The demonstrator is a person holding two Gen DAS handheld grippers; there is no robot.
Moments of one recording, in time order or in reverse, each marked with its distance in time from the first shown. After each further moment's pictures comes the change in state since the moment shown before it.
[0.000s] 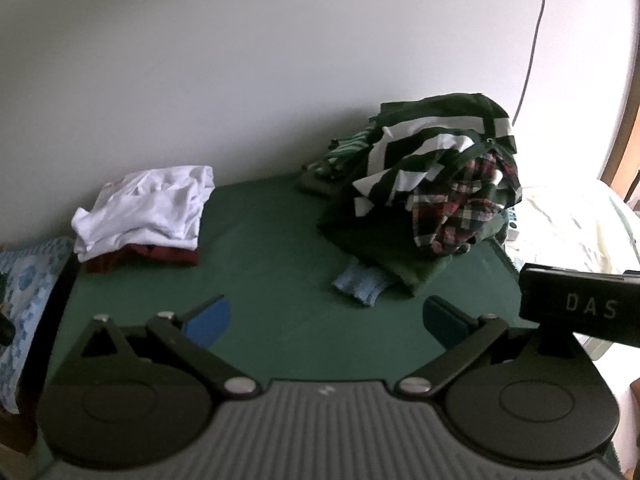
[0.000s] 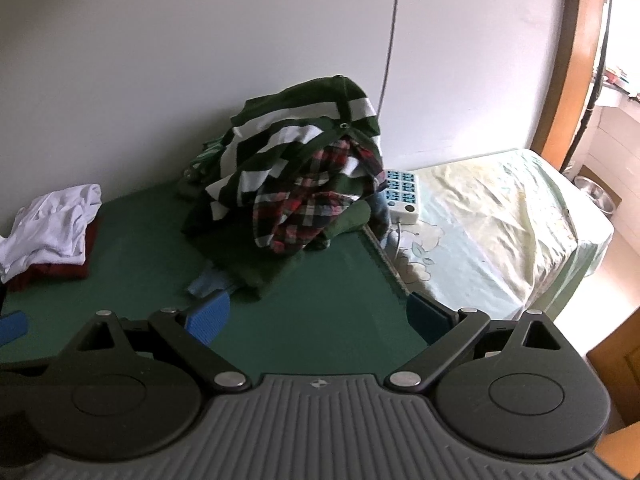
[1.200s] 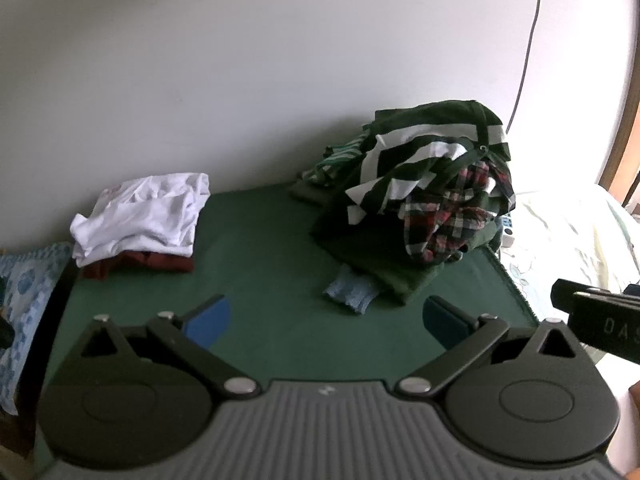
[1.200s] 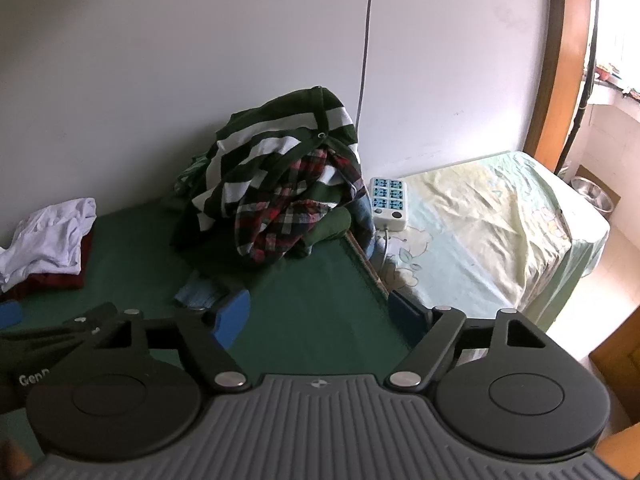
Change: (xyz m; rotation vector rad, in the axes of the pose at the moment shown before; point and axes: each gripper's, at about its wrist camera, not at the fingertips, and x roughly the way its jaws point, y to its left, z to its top) left arm -0.006 -0.008 0.007 0.000 -0.012 0.003; right arm -0.011 -0.030 -0.007 0.014 -0.036 0.013
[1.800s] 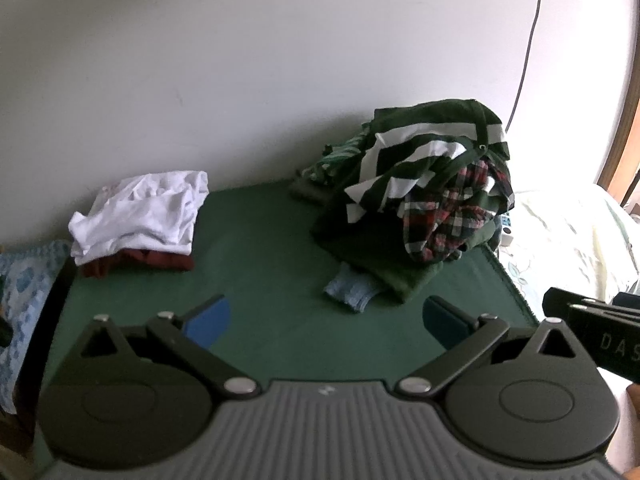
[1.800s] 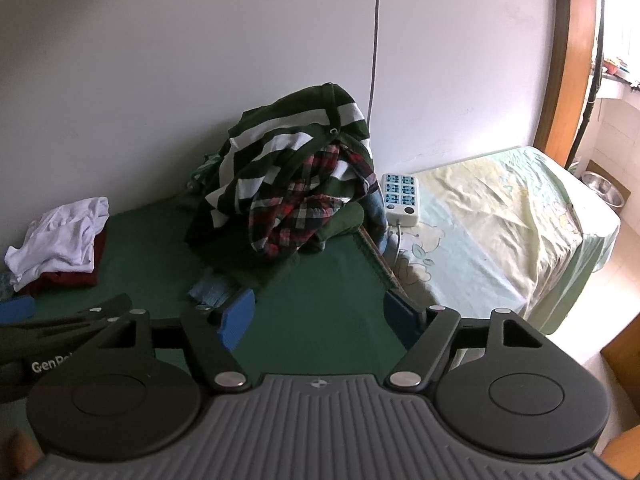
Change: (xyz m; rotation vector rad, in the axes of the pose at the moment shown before) left arm 0.002 0.002 0.000 -0.006 0.008 -0.006; right arm -0.001 0.003 -0.003 0.017 0.011 0.038
